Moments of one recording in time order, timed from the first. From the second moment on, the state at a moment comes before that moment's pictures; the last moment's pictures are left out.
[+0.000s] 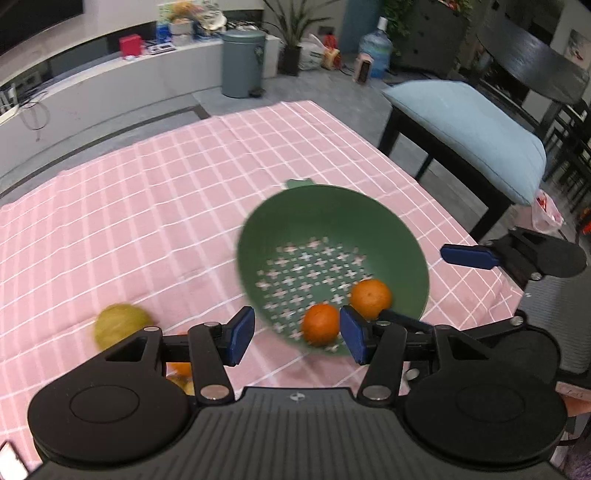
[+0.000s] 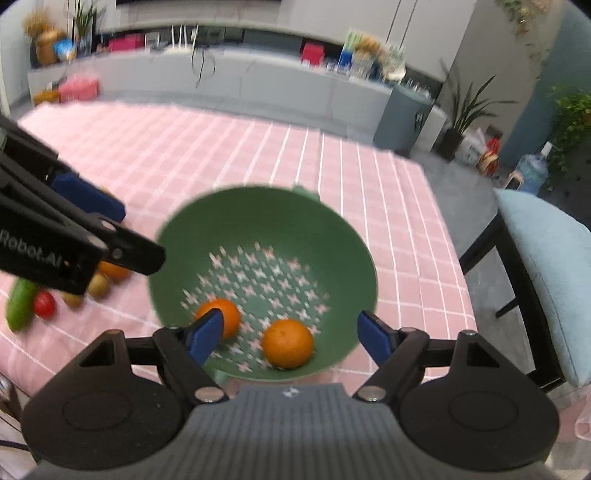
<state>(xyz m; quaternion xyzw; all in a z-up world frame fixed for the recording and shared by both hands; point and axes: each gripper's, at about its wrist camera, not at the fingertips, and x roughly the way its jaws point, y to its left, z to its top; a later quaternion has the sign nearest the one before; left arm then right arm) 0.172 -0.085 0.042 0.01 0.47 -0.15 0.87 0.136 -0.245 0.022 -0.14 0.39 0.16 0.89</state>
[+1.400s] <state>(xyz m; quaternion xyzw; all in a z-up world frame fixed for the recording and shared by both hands) 0.144 0.084 -0.079 -0.13 0.58 -0.05 0.81 0.134 -0.075 -0.017 -0.20 0.33 0.36 0.85</state>
